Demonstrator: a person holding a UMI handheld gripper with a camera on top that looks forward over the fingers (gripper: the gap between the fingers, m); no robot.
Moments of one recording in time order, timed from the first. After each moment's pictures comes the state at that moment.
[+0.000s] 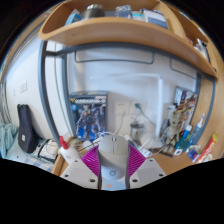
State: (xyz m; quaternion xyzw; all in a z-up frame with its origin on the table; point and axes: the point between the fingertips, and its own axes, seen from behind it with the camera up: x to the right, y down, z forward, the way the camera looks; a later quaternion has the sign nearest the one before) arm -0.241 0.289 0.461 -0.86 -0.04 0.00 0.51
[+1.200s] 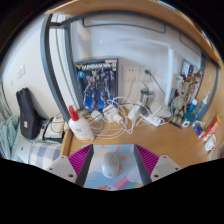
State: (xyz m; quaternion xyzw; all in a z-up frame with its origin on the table) arm -0.300 0.222 0.382 -0.93 -0.02 0.01 0.37
